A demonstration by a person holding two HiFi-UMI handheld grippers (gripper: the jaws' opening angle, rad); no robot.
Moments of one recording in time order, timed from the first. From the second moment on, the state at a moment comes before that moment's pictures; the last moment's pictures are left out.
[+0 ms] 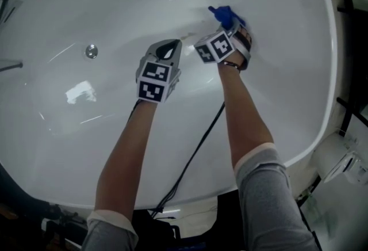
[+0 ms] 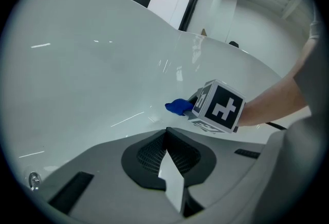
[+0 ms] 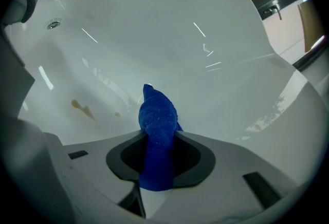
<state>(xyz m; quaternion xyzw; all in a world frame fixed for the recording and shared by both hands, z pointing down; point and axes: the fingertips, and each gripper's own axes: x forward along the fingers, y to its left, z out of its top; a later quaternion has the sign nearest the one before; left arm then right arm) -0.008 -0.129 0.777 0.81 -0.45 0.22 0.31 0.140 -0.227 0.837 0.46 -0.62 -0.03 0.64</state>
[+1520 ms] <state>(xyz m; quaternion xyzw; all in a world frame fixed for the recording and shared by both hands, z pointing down) -0.120 -0.079 0.835 0.75 -0.50 0.23 0.36 0.019 -0.122 0.951 0.35 -0.67 0.19 0.63</state>
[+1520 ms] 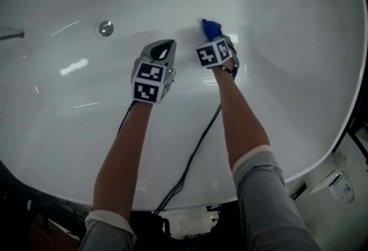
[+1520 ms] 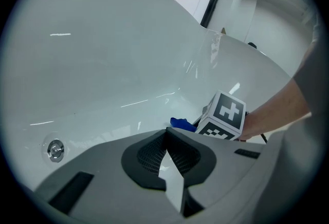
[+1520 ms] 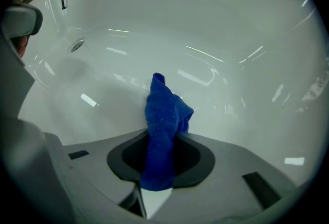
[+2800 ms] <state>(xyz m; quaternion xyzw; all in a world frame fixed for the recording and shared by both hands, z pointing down) -0.159 -0.066 0.838 0.74 -0.50 0.26 0.35 -0.021 -0.090 0.952 0.39 -0.63 0.22 0.63</state>
